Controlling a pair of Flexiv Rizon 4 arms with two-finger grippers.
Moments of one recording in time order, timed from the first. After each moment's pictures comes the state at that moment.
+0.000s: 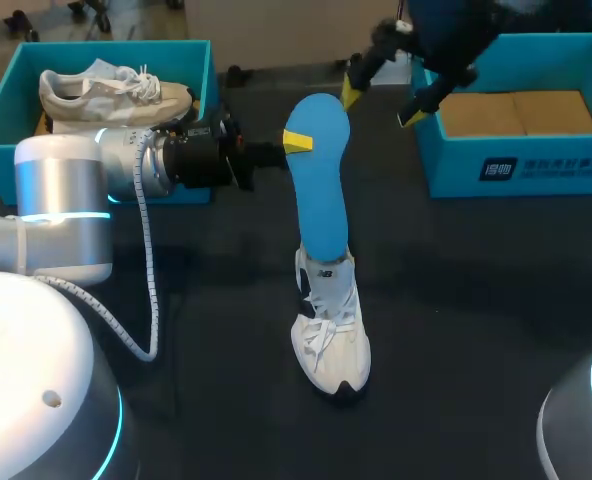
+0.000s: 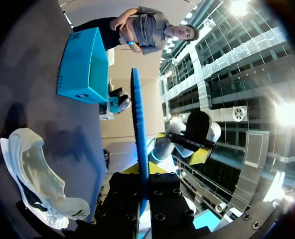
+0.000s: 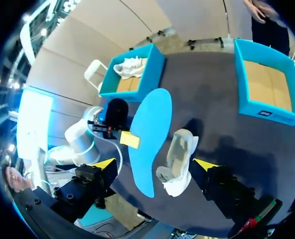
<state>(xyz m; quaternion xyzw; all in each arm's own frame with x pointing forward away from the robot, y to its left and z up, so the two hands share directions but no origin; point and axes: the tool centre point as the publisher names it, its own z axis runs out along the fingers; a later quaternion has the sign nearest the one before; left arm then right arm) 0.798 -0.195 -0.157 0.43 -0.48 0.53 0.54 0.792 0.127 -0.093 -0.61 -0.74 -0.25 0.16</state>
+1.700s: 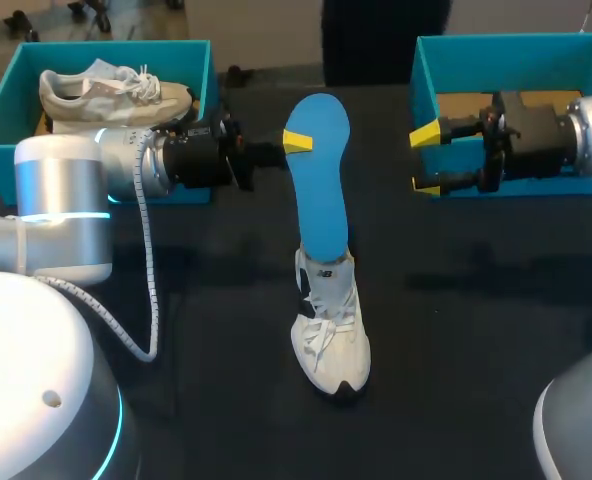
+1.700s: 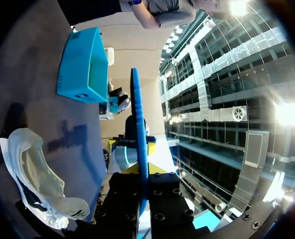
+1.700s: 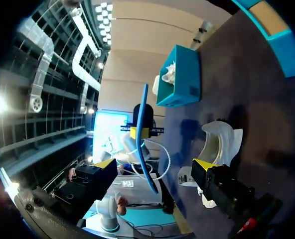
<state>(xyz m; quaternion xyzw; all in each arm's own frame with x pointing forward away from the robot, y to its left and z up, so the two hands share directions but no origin) 0.798 -0.195 -0.157 0.43 -0.48 0.53 0.54 0.782 0.074 -0.170 -0.52 -0.57 -0.48 0.42</state>
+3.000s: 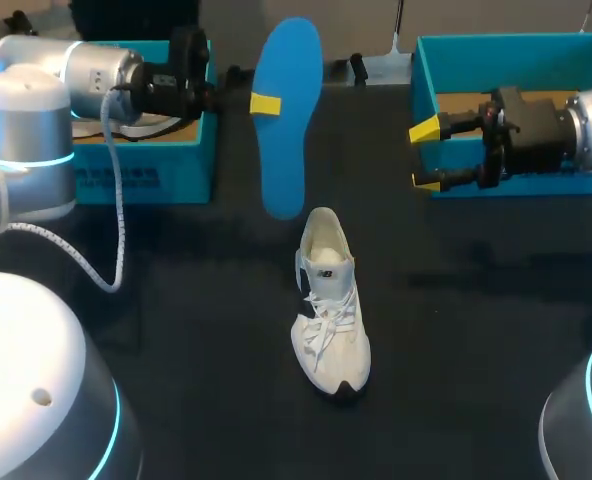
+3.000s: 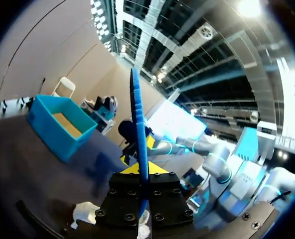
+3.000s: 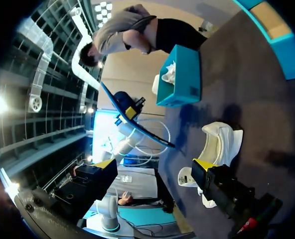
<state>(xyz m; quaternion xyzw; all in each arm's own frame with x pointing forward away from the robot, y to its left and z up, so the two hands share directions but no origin) 0.843 -0.154 -0.132 0.16 -0.69 0.63 0.31 0.785 0.074 -0.168 -0.52 -0.57 -0.48 0.42</state>
